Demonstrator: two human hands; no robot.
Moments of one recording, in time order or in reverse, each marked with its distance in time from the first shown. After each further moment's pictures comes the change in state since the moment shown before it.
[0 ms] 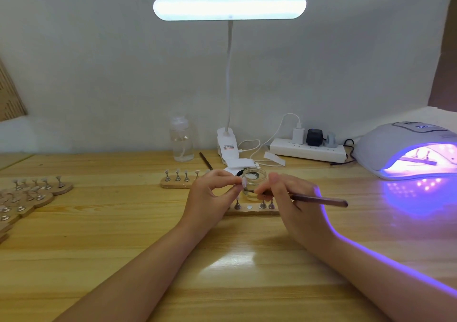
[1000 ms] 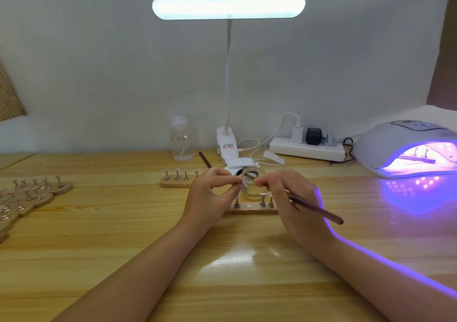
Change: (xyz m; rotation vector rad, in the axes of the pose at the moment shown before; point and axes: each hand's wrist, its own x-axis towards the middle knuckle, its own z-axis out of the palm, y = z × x) left_hand 0.000 0.001 0.001 0.003 0.006 -0.047; right_hand -0.002 0.000 0.000 -0.135 0.032 -0.078
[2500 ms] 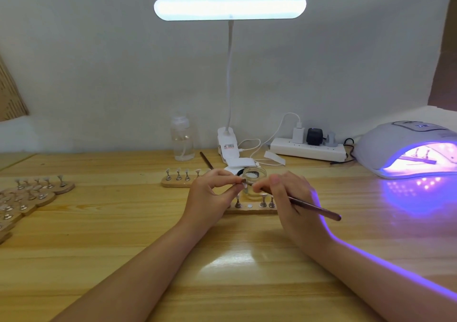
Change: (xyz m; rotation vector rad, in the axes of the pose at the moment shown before) left_hand 0.000 -0.002 -0.001 -0.003 -0.005 0.044; right_hand -0.002 0.000 0.003 -0.015 -0.006 0.026
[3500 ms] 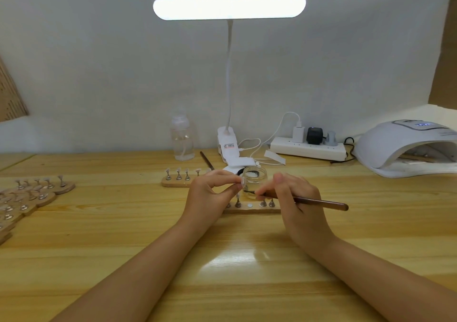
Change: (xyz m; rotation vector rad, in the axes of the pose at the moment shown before) left_hand 0.000 -0.004 -0.001 -0.001 -0.011 0.017; right_hand -0.001 -0.004 -0.001 0.089 -0.027 0.106
